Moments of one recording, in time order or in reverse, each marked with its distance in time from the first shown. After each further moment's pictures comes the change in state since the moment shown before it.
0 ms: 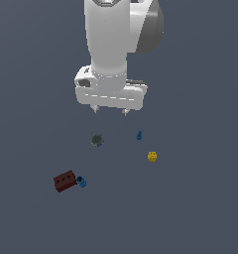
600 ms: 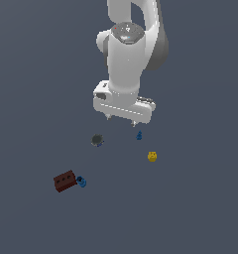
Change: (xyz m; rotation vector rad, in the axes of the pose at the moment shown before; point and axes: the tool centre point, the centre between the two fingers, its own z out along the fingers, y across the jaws) arm -0.010 -0.039 0.054 0.002 0.010 0.185
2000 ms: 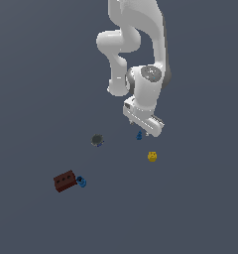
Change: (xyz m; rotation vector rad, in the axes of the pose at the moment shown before) arm -0.085 -0.072 0.124 0.031 0.007 0.488
